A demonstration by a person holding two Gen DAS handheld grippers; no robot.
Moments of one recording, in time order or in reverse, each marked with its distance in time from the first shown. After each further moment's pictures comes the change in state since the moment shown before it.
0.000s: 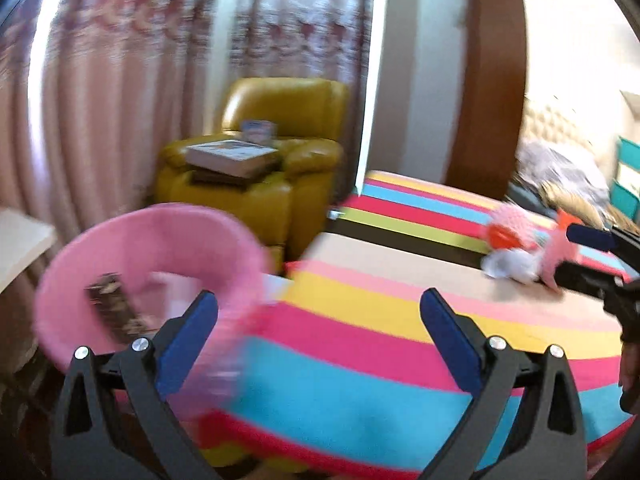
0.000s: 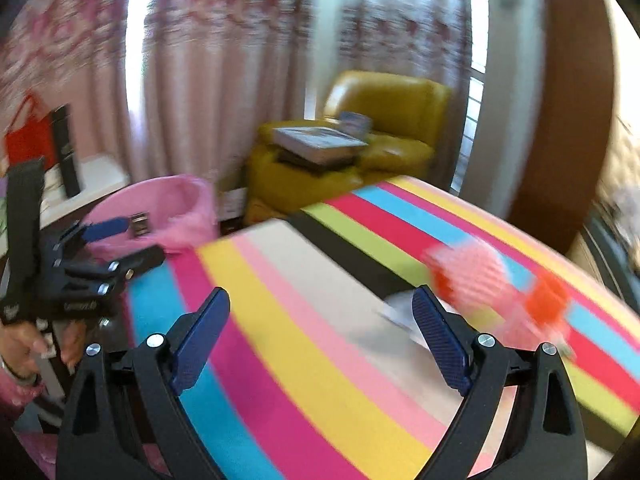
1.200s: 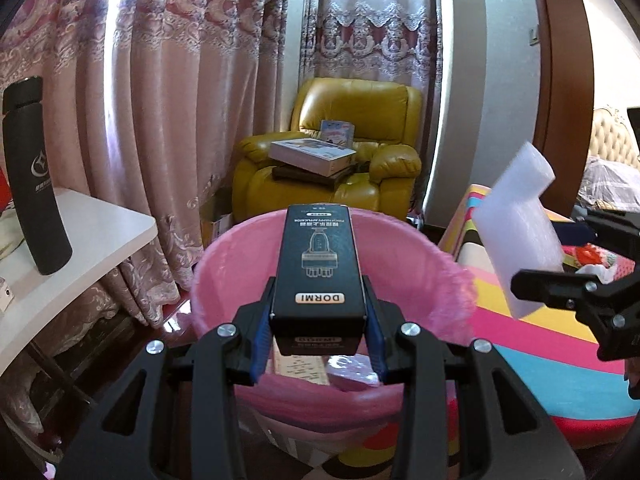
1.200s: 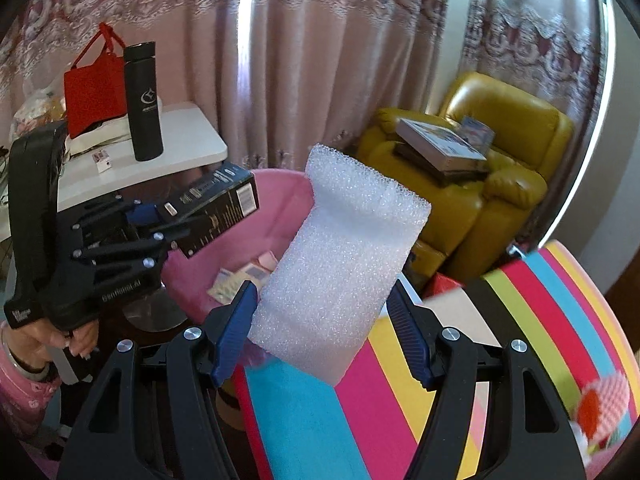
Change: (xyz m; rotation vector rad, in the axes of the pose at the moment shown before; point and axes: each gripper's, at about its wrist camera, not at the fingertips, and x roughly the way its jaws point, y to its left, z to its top) left arm -0.046 0.173 -0.007 -0.101 -0.004 0.232; right arm 0.098 0.192 0.078 -0.301 0.093 0.313
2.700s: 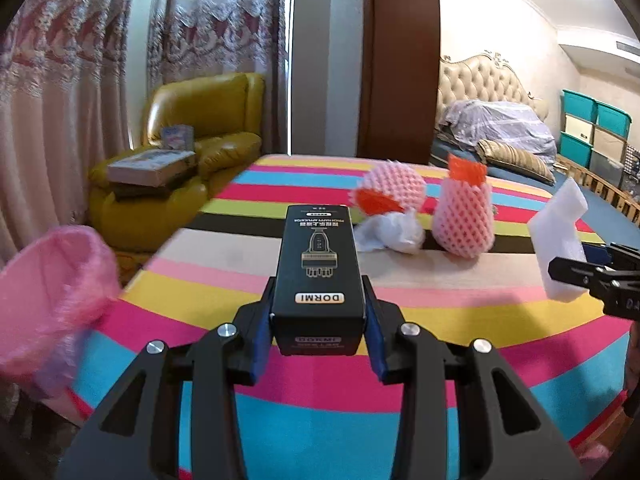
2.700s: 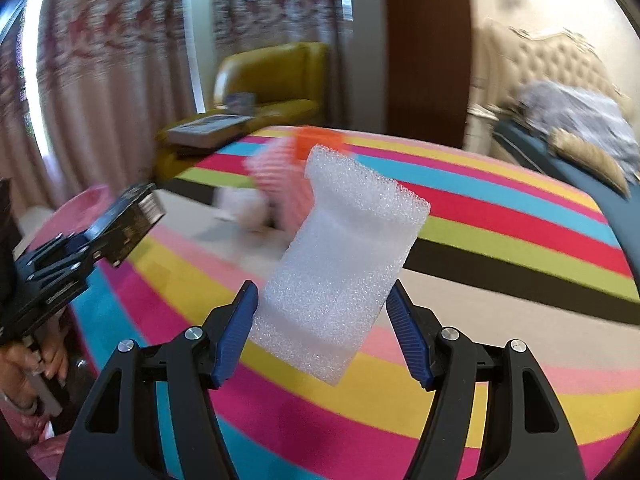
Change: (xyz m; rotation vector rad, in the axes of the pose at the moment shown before) left arm -0.019 -0.291 -0.045 0.251 0.019 -0.393; right arm -0.220 -0.156 -0.252 0.579 -0.022 -0.498
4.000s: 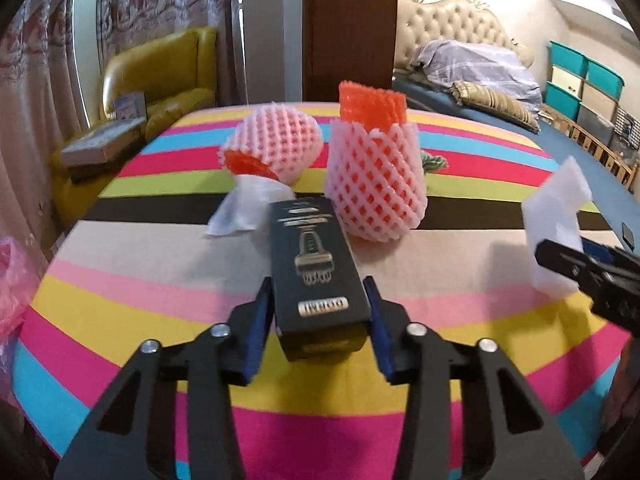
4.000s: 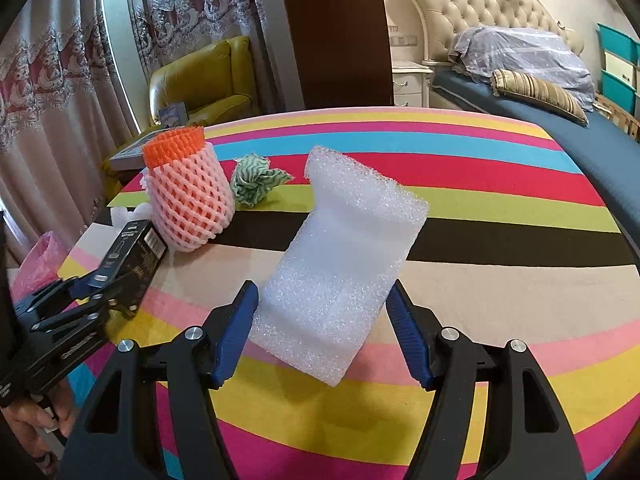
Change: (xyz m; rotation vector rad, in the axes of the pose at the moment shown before) left arm 0.077 -0.114 0.015 0.077 0.212 -0.077; right arm 0.010 -0.097 -0.019 0.251 0.066 -0.141
